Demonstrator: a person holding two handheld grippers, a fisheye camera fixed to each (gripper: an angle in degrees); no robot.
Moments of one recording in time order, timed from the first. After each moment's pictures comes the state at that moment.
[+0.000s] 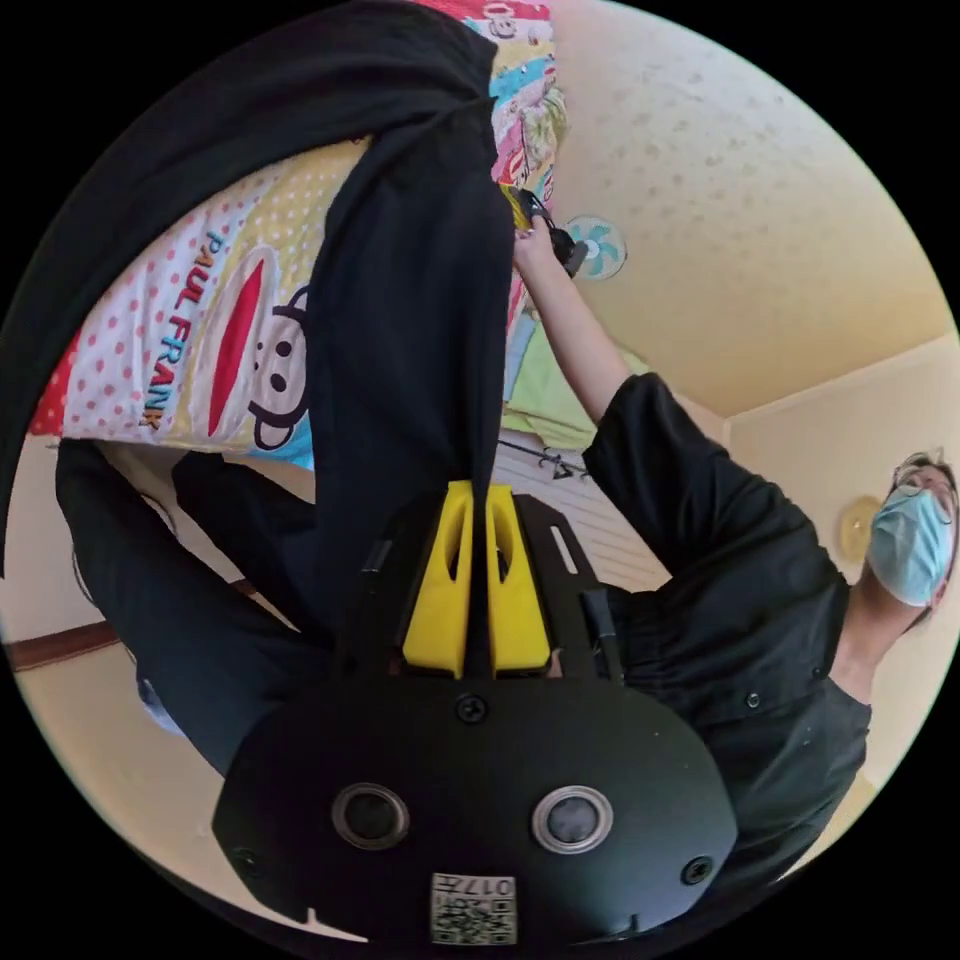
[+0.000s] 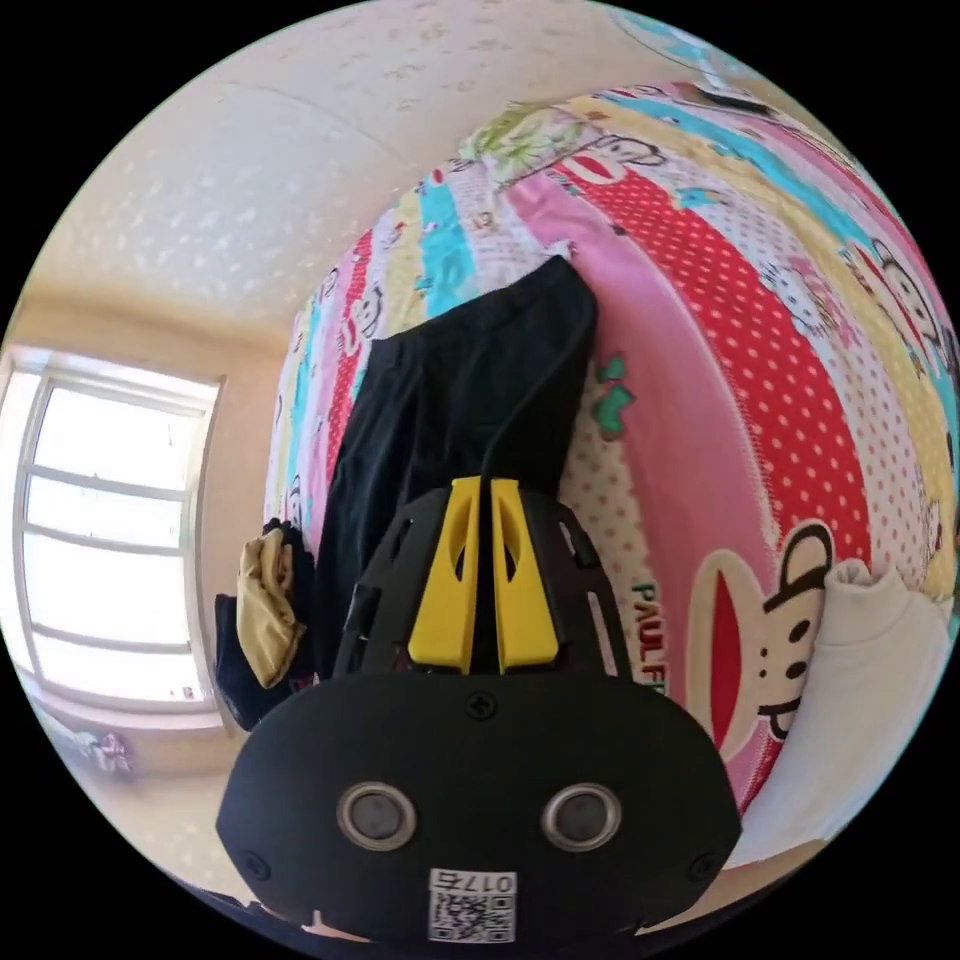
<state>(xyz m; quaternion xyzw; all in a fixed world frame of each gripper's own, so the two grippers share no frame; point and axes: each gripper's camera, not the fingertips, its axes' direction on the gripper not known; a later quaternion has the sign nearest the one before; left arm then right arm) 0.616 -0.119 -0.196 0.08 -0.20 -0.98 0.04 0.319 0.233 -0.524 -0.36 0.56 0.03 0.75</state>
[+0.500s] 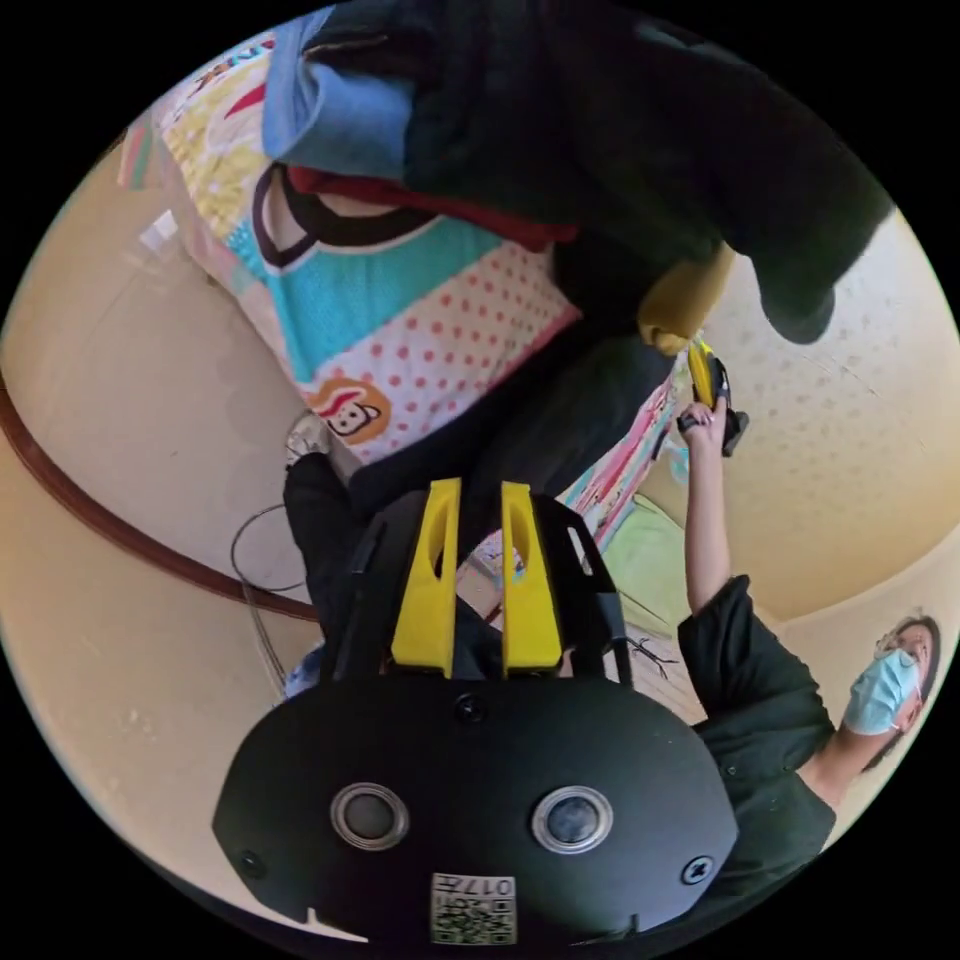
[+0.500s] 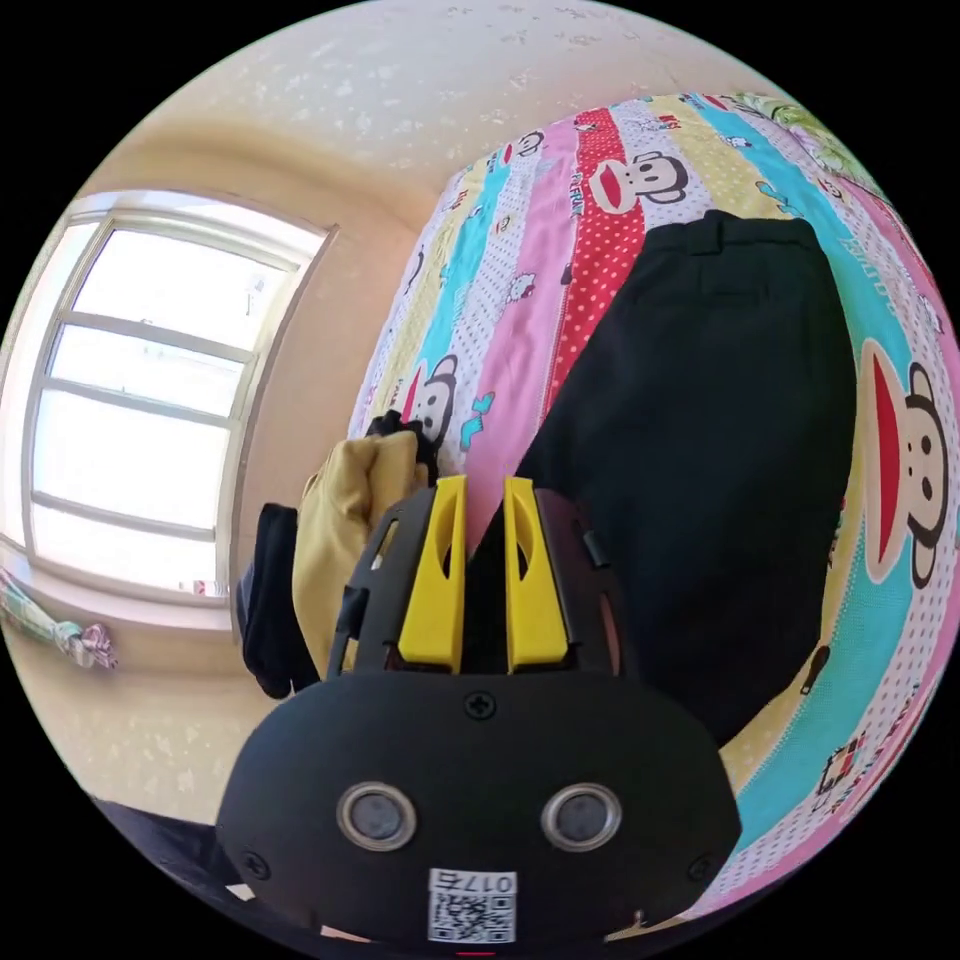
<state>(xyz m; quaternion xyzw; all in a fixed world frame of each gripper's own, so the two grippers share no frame) 0.701 -0.216 -0.480 -0.07 -0.37 -0.92 -0.15 0.372 0.460 -0.331 -0.52 0.43 0.02 0.73</state>
